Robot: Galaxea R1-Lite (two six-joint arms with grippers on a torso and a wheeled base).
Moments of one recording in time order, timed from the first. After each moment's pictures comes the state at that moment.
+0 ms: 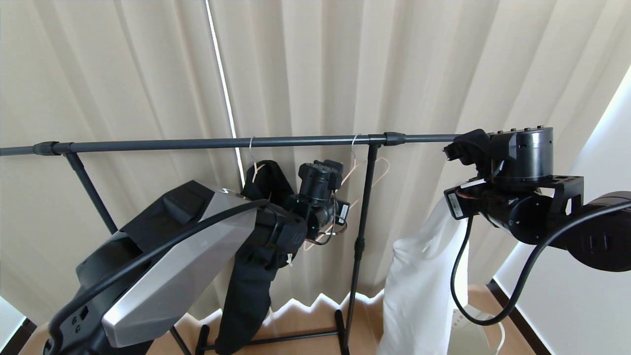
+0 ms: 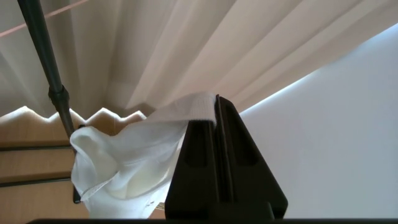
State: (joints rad) left arm -0.63 2.47 -1.73 -0.35 0.26 0.04; right arm 0.41 1.74 -0.96 -0.35 -0.63 -0.17
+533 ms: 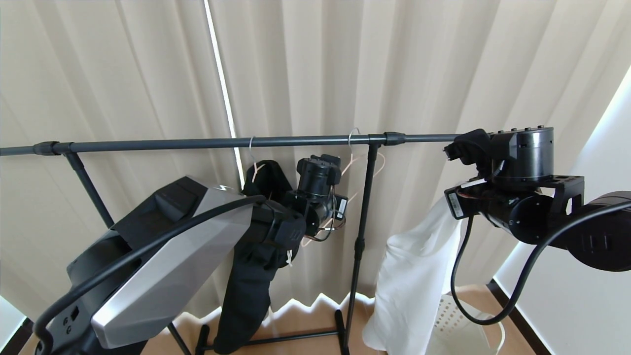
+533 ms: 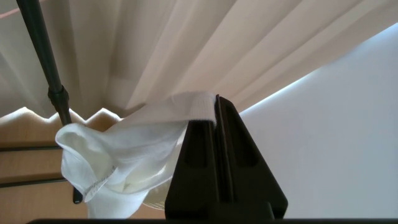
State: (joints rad) left arm -0.63 2.45 -1.73 -0.35 0.31 0.03; right arm 0.41 1.74 -0.96 -0.35 -0.63 -0.17
